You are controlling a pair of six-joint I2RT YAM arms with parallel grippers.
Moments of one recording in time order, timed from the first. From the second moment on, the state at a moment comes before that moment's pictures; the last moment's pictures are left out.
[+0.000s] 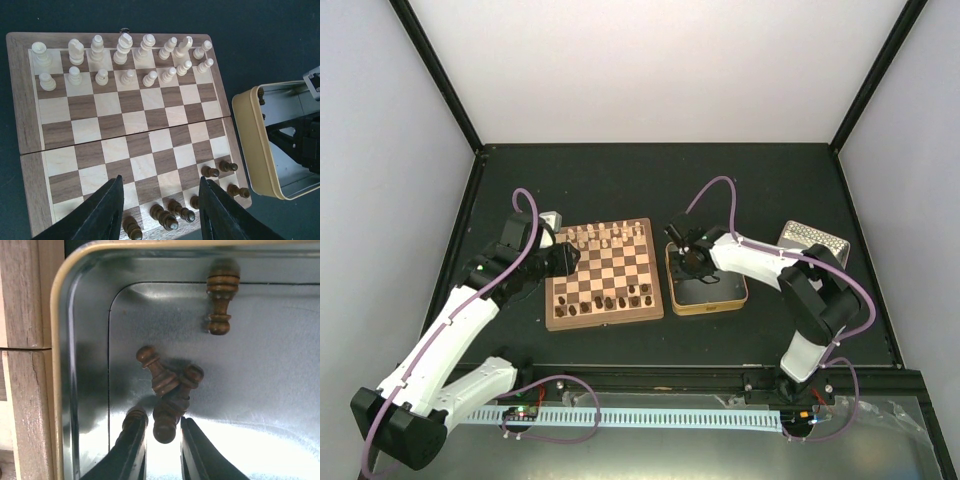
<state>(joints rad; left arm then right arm) -0.38 0.91 0.88 -0.79 0.11 -0.49 0.72 1.72 1.07 -0.59 0.07 0.55</state>
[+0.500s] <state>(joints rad) -0.38 0.88 0.88 -0.79 0.07 -0.49 0.73 1.74 1.08 -0.62 0.12 0.56</state>
